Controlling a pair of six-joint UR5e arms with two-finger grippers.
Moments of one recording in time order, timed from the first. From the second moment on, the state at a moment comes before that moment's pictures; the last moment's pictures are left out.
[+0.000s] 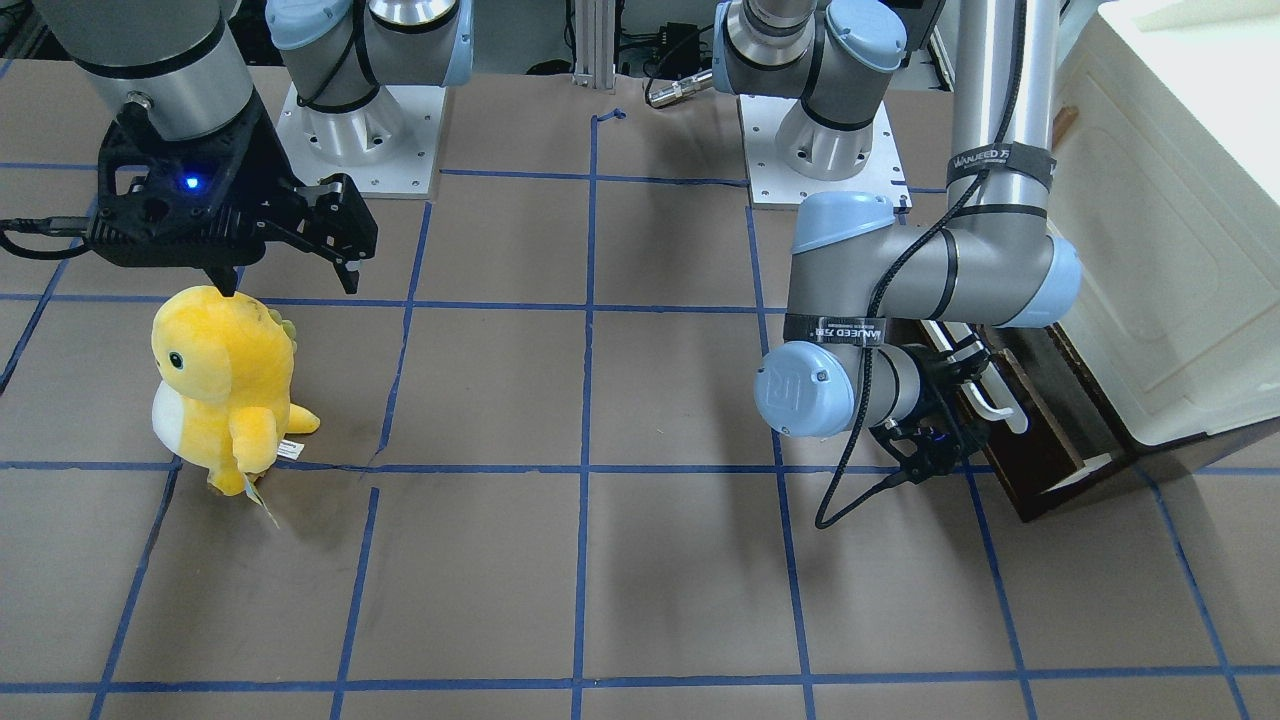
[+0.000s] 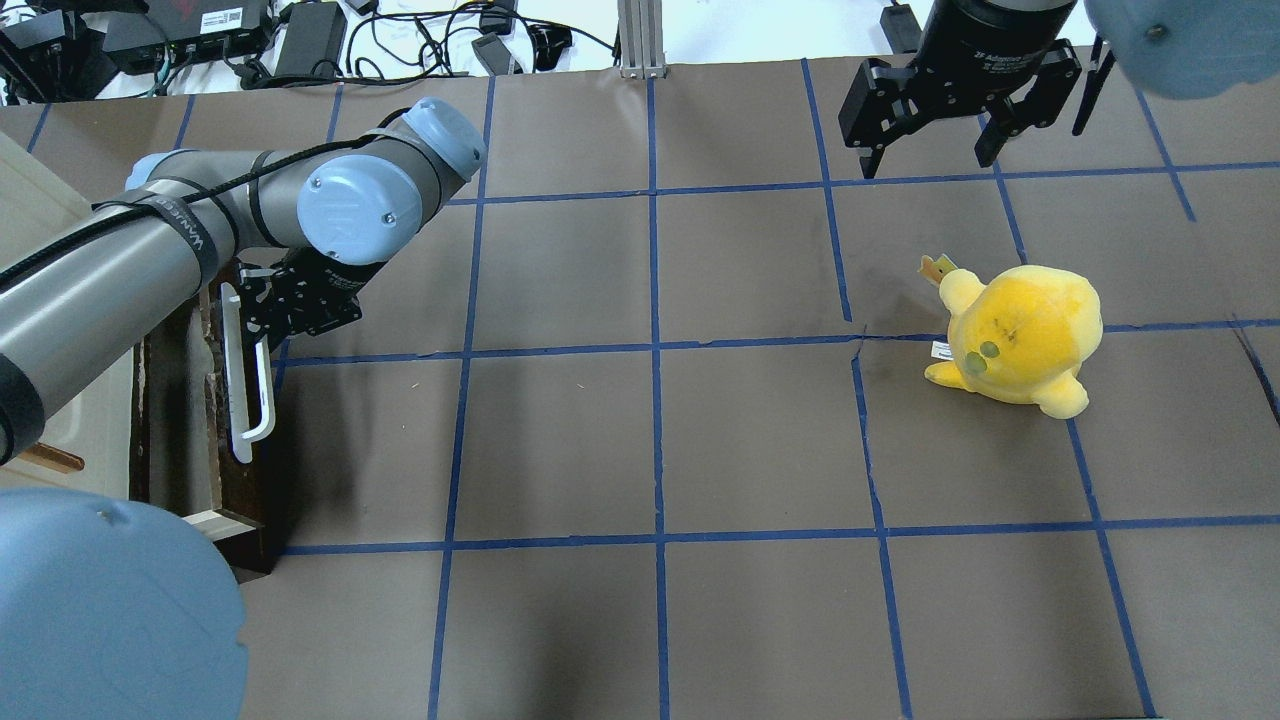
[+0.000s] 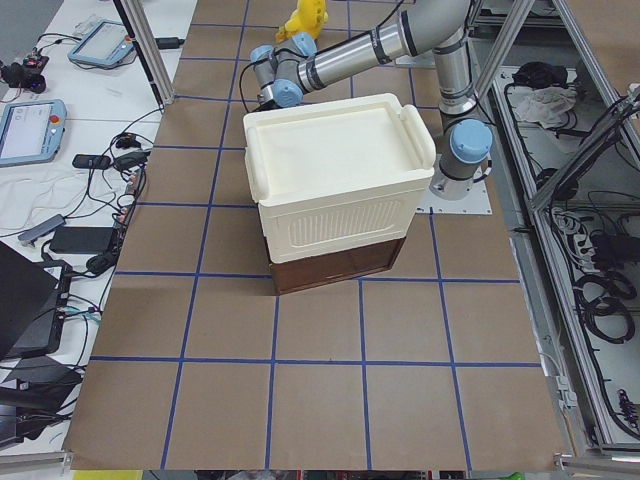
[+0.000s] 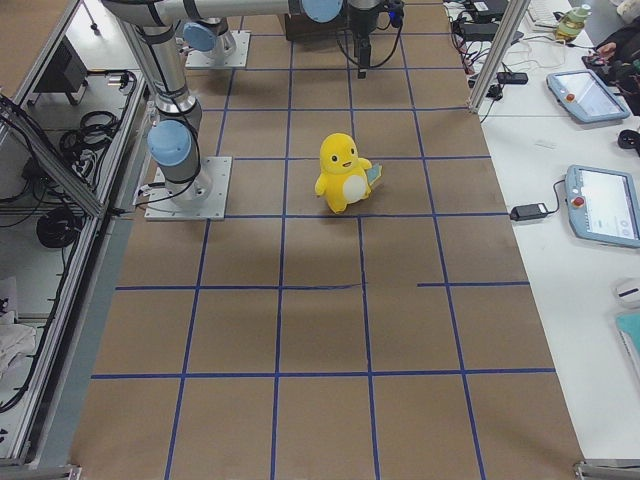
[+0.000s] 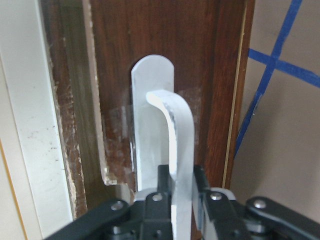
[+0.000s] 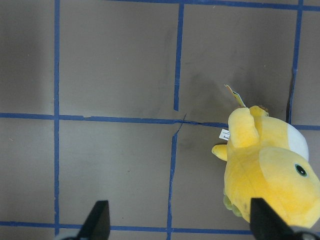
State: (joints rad) left arm -1.64 -2.02 -1.64 -1.68 2.42 -0.73; right arm 1.60 -1.48 1.44 -1.57 -1.58 -0.02
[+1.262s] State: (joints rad) left arm -1.67 -2.03 -1.62 -1.70 2.41 -0.77; right arm 1.60 -1.48 1.44 -1.57 -1.58 -0.02
